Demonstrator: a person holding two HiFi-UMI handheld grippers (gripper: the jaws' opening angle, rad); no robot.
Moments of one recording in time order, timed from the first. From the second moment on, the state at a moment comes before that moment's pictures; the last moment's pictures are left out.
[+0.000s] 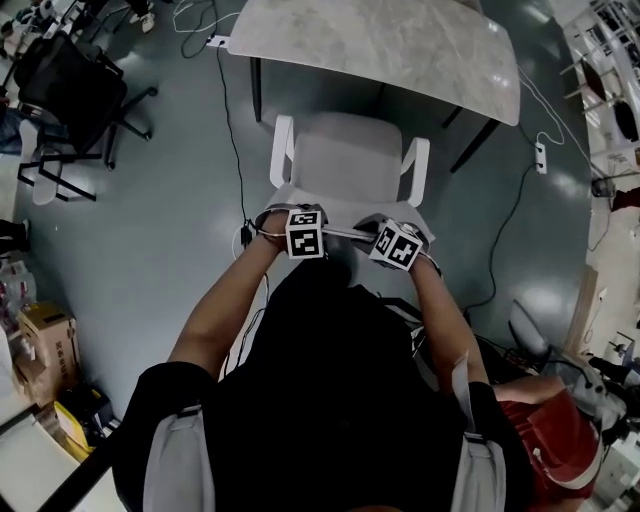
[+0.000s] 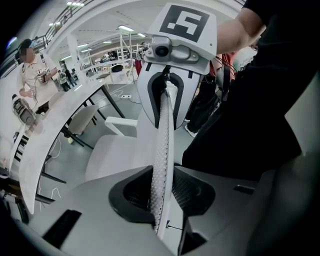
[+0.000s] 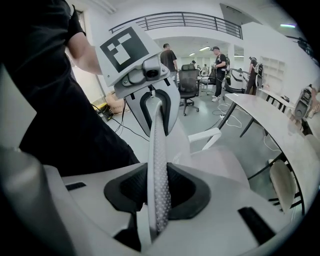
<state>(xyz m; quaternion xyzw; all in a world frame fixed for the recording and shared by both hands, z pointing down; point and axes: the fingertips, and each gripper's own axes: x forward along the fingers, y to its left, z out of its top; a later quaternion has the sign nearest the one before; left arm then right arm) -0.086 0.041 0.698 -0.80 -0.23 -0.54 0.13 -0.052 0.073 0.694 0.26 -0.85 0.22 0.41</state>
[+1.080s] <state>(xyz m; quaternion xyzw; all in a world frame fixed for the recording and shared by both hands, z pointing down) -0.138 0.118 0.694 -0.78 -0.27 -0.55 0.12 -0.107 0.152 0.693 0.30 -0.83 0.23 0.40</state>
